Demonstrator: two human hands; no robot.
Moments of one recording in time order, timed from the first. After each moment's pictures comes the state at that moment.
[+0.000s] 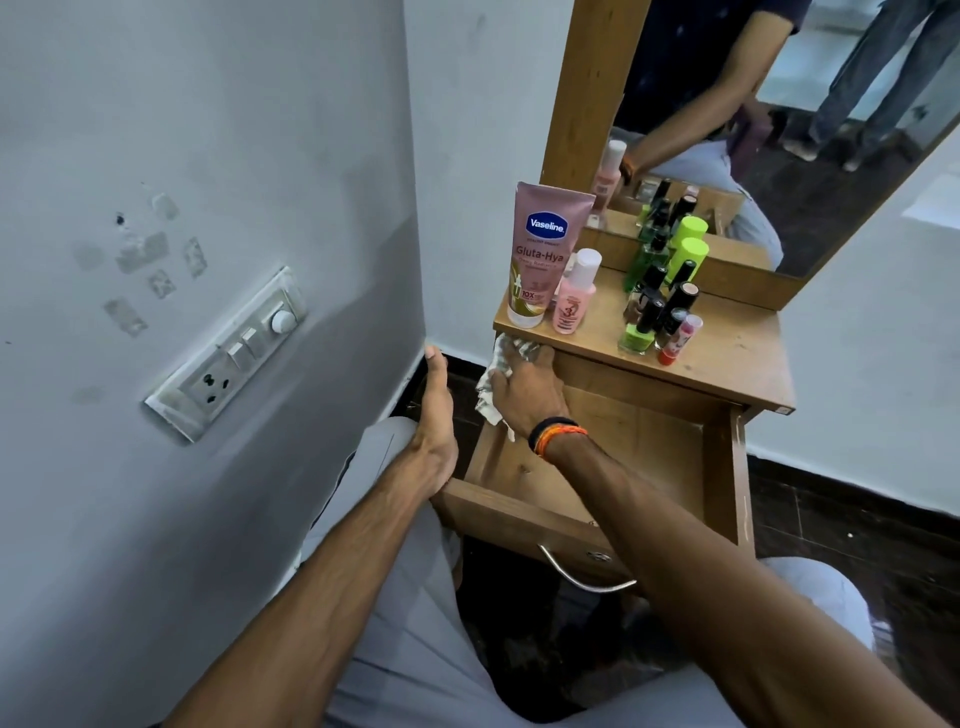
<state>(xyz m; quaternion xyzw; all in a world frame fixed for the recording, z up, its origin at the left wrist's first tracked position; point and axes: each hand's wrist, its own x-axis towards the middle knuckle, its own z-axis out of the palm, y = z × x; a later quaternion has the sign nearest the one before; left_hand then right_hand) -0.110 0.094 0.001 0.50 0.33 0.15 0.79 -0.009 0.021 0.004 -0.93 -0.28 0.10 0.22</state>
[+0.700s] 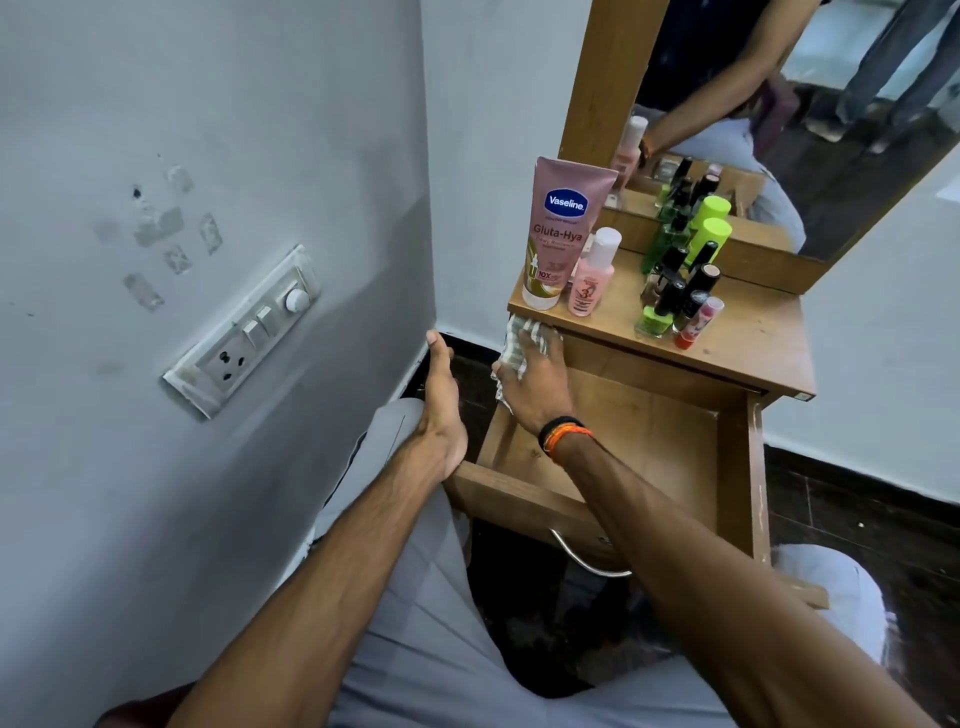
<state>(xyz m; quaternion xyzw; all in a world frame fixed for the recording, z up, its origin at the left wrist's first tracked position) -0.118 0.096 0.003 0.44 0.35 0.16 0.81 -0.021 0.020 -0.008 -0.91 -0.26 0.11 0.32</state>
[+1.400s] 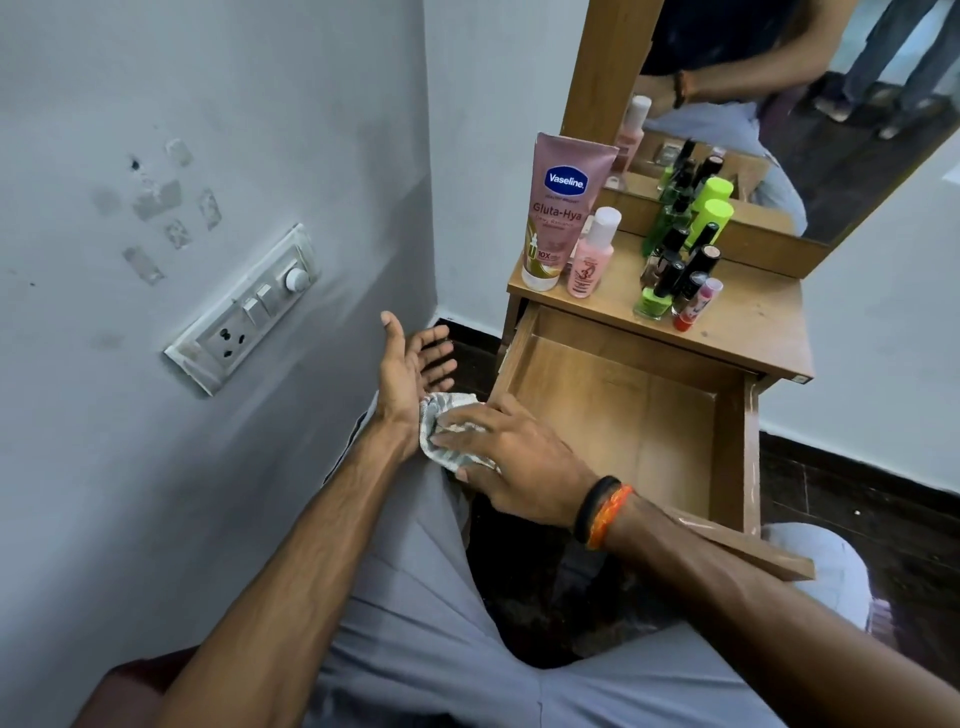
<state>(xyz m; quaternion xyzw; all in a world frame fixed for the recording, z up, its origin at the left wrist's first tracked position) -0.148 0.123 0.010 0.49 0.35 0.17 0.78 -0.106 -0.048 0.032 -0.74 -0.64 0.07 0.16</state>
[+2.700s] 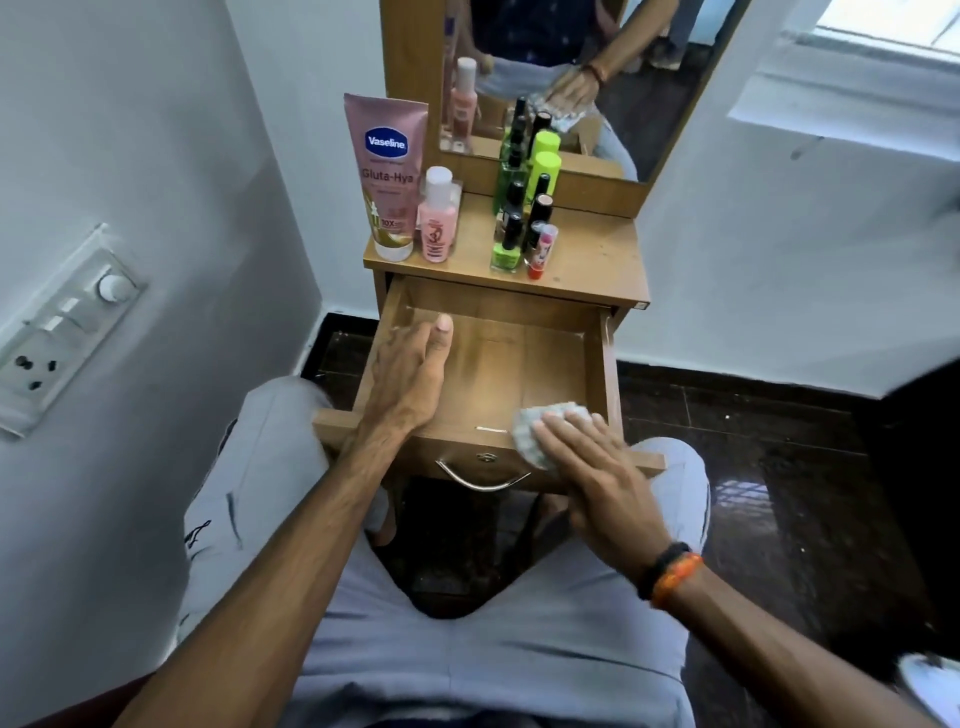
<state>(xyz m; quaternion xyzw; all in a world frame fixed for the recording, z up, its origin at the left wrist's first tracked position) -0.104 0.013 0.014 0.87 0.17 0.13 0.44 -0.102 -0.251 -0.007 -0.88 -0.42 -0.05 0.20</state>
